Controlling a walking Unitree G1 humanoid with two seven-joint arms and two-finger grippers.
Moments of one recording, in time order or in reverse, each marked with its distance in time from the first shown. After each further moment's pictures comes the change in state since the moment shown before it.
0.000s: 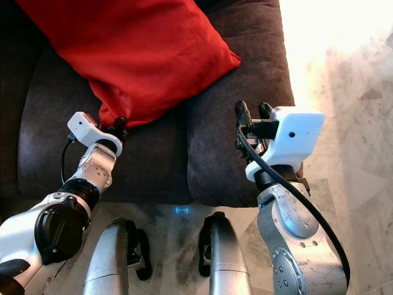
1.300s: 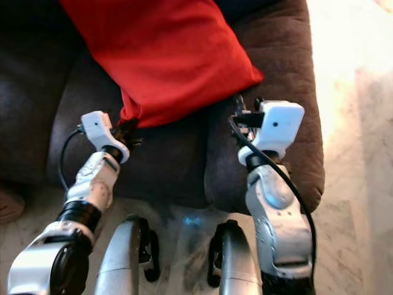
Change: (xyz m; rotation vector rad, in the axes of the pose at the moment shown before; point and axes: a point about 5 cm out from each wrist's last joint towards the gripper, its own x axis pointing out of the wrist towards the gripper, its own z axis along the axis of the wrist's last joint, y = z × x) left arm -0.022 -0.008 -0.009 0.338 -0.038 -0.299; right arm 0.045 -0.006 -0.029 -0.007 -0.048 -0.026
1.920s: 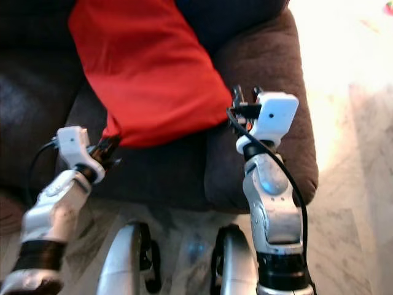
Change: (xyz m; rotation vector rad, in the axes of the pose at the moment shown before) left arm -0.060 0.029 0.016 0.140 0.112 -0.033; right arm 0.021 -0.002 -0.004 -0.006 -0.068 0.027
